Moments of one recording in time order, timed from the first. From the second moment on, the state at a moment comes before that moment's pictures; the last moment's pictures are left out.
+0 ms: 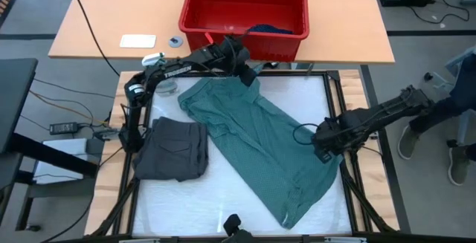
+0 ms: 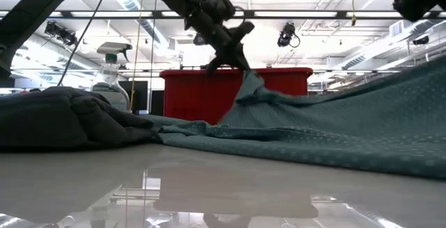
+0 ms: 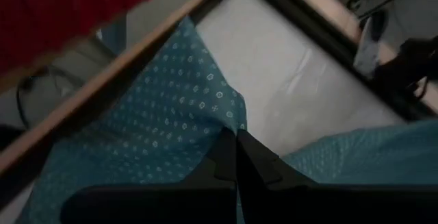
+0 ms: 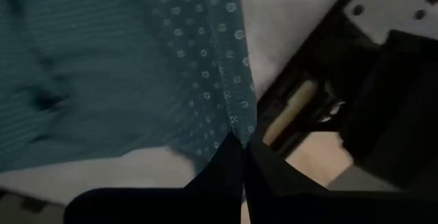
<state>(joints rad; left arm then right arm) 0.54 2.01 1.85 -0.54 0.23 -0.27 0.35 1.11 1.01 -1.56 -0.18 1.37</state>
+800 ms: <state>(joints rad) 0.29 2.00 1.96 -1.25 -0.11 -0.24 0.61 1.64 1.06 -0.77 -0.15 1.63</state>
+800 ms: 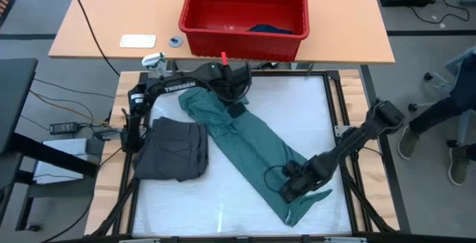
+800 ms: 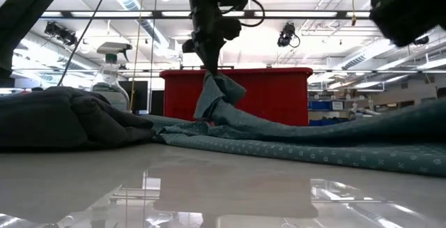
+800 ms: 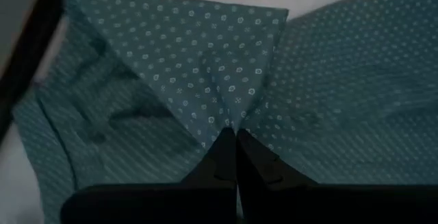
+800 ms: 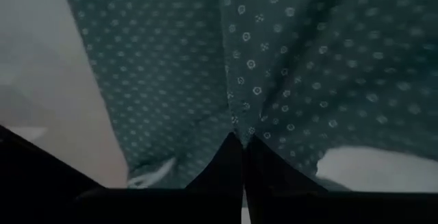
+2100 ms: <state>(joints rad) 0.16 2.05 1.84 -0.81 0.09 -0.38 0.63 1.48 1.04 -1.05 -0.09 1.66</state>
